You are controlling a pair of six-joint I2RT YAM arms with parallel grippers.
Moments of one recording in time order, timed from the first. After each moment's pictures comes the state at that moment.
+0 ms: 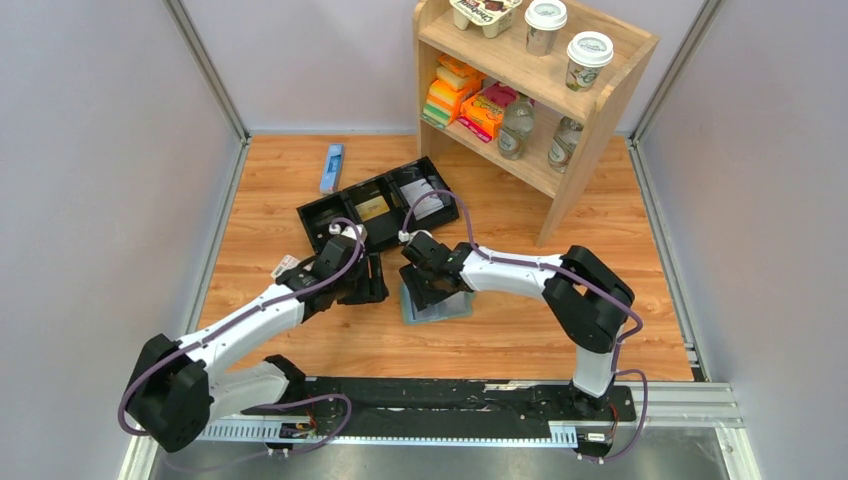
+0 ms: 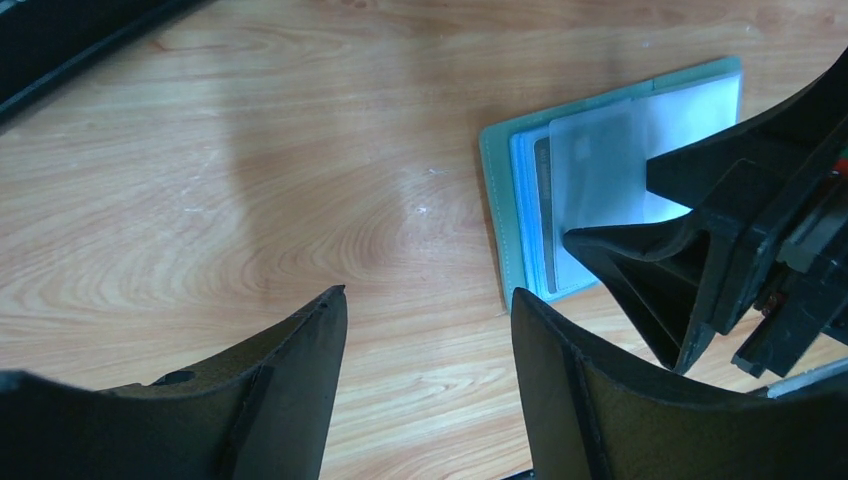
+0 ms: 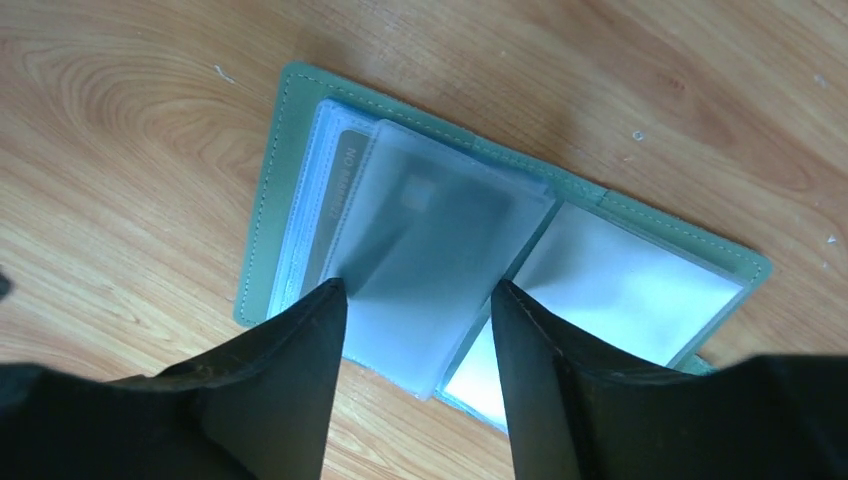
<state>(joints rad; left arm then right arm) -0.61 1.08 0.62 -0.42 -0.05 -0.62 0.95 1.84 1.18 -0.45 0.06 0.43</state>
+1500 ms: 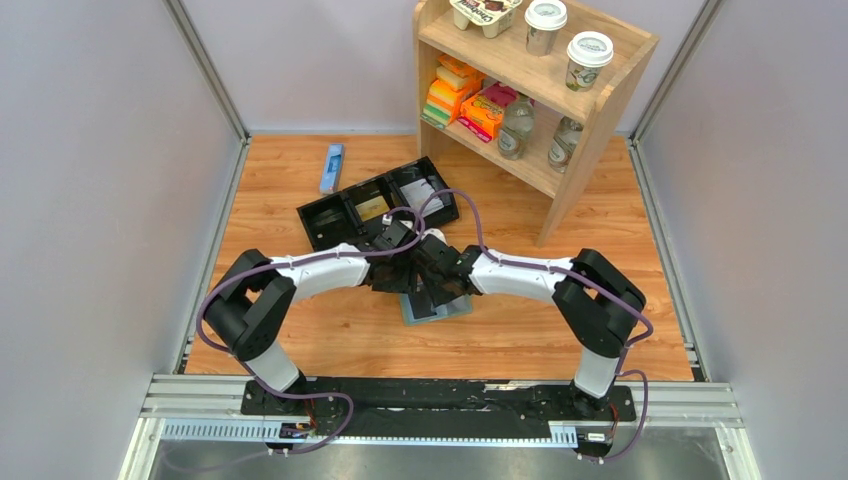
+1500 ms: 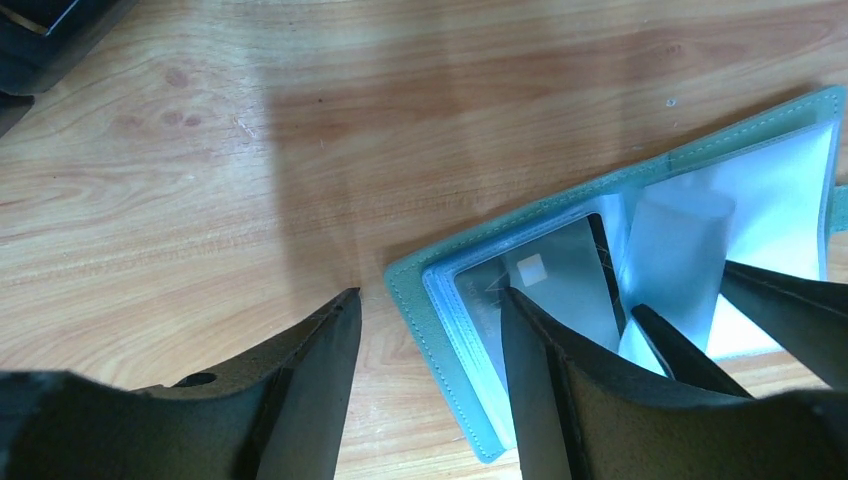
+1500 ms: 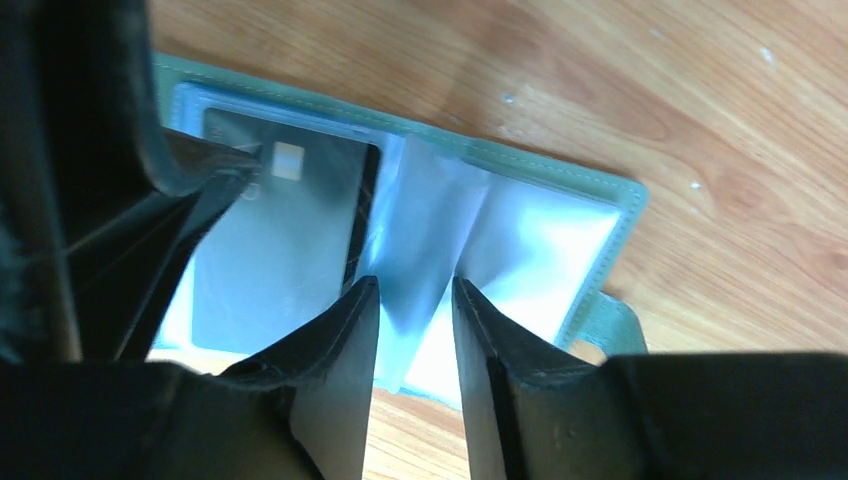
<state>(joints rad) -0.74 1.64 0.90 -0.38 -0.11 -0.60 0.95 1.79 1.11 -0.44 0.16 0.41</state>
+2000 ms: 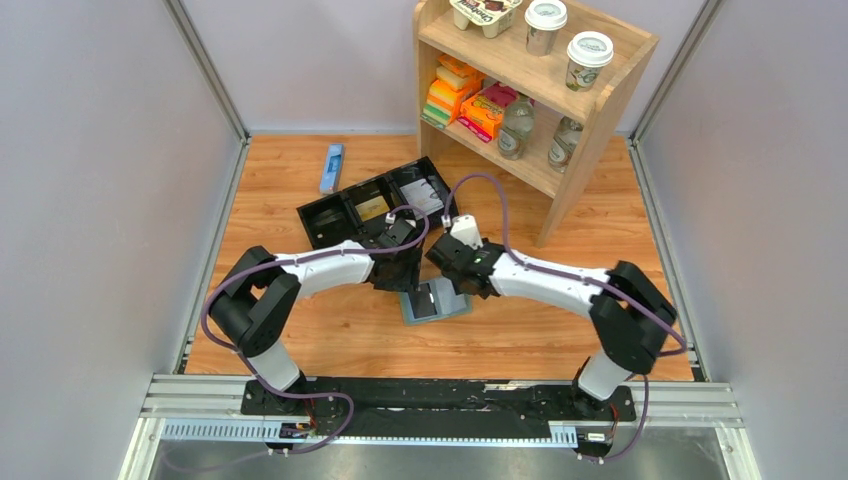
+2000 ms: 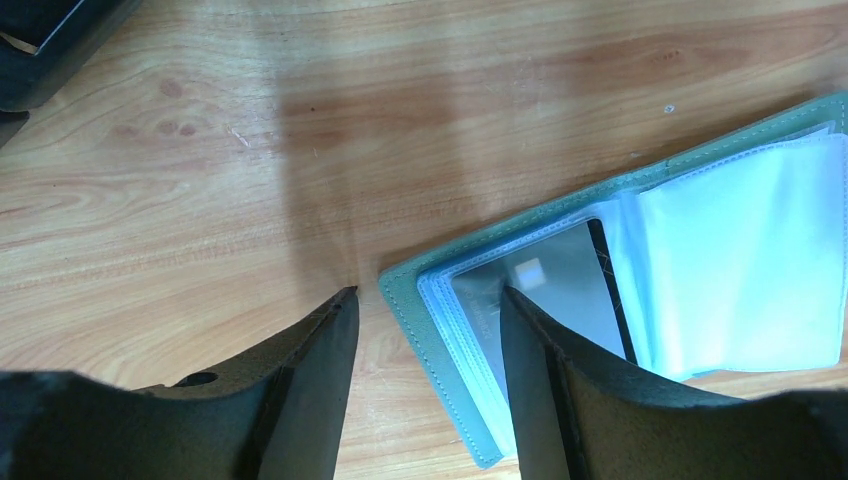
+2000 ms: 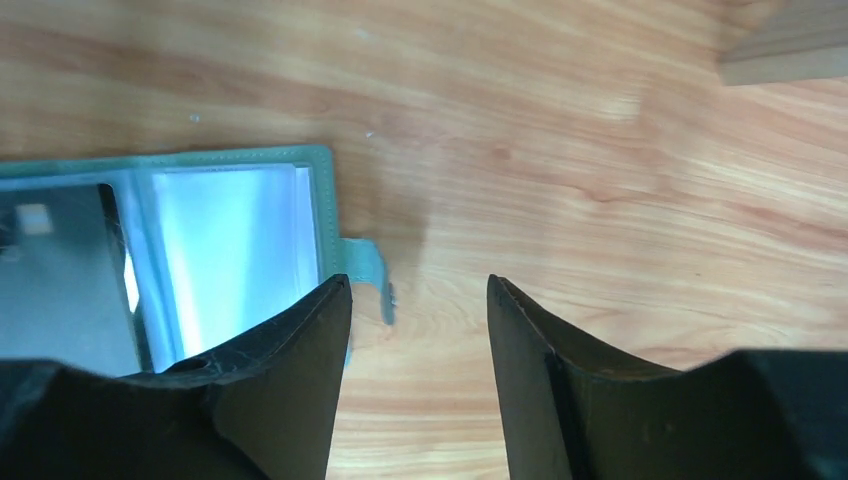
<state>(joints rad) -0.75 1.69 0.96 -0.44 -0.13 -0.59 0.94 1.67 1.09 -0.63 0.56 0.55</state>
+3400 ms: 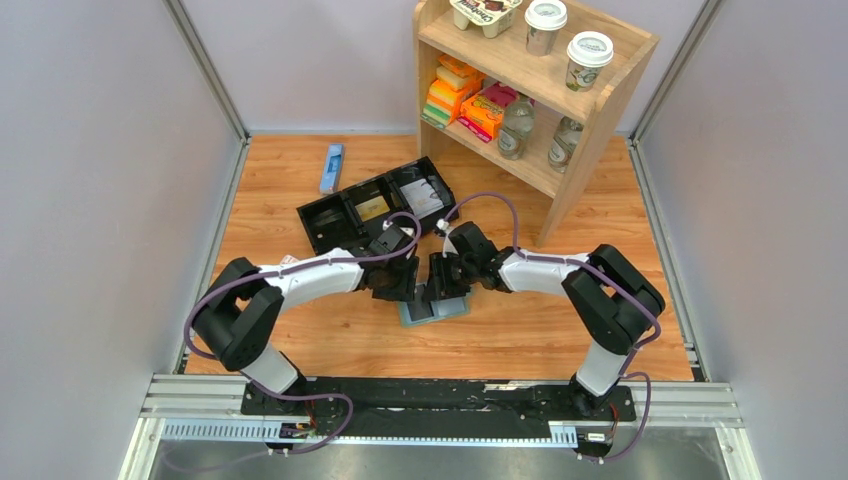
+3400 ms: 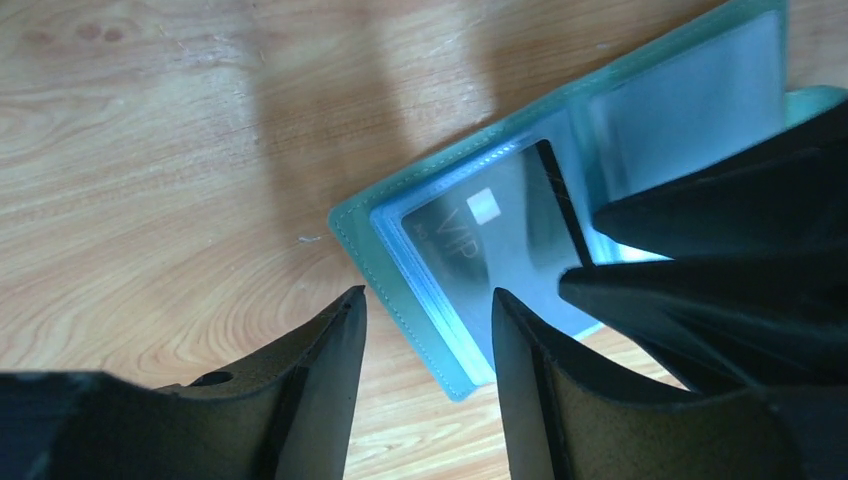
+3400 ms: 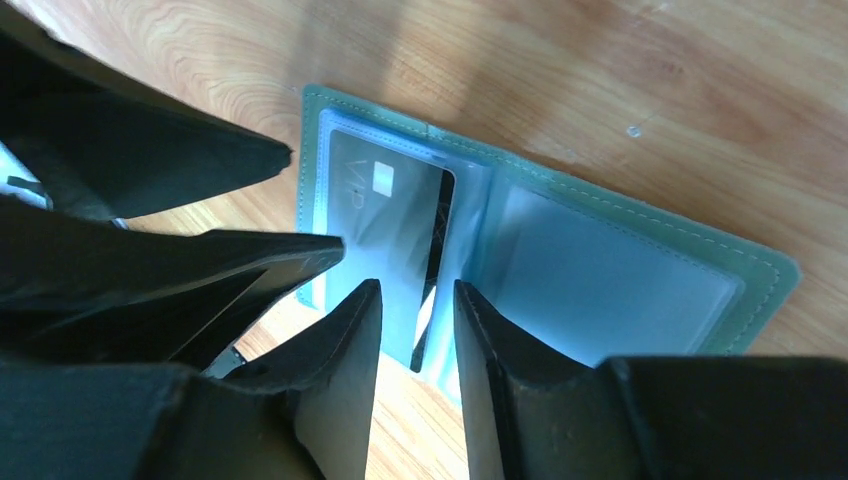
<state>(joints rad) -0.76 1.55 0.88 -0.44 -0.02 -0.59 0.74 1.73 0.88 -0.02 -0.37 0.59</state>
